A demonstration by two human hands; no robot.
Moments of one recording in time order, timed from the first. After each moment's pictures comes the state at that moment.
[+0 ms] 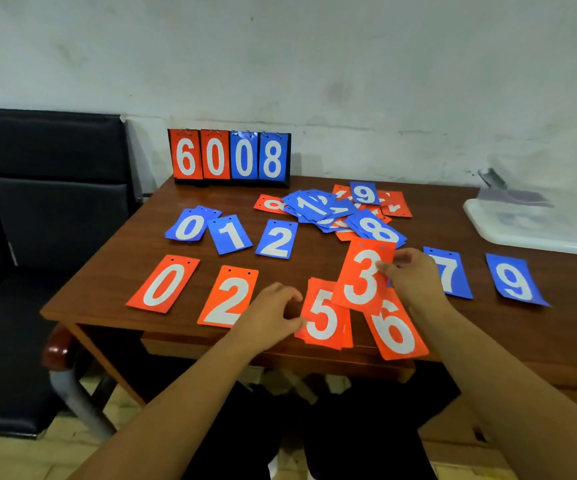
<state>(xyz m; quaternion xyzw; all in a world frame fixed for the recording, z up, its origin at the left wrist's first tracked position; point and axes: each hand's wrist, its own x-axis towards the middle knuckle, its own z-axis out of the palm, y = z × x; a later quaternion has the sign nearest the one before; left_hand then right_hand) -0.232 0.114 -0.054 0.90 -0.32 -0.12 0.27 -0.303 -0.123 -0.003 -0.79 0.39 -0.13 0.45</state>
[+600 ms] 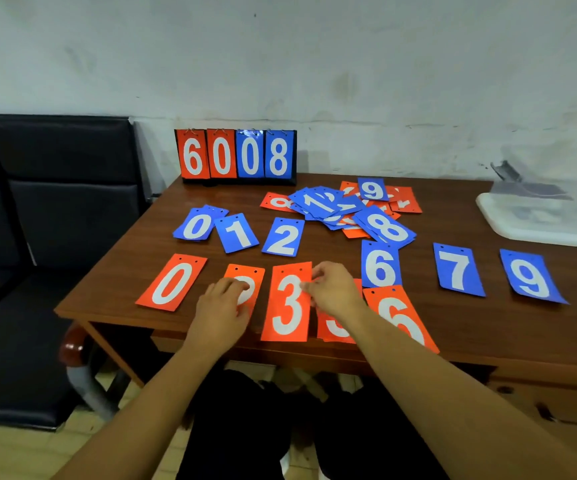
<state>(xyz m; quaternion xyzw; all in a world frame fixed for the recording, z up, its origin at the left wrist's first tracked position) -0.211 0.177 -0.072 0.95 -0.22 0.02 0.21 -0.263 -0.026 -0.032 -0.85 0.24 -0.01 0.46</state>
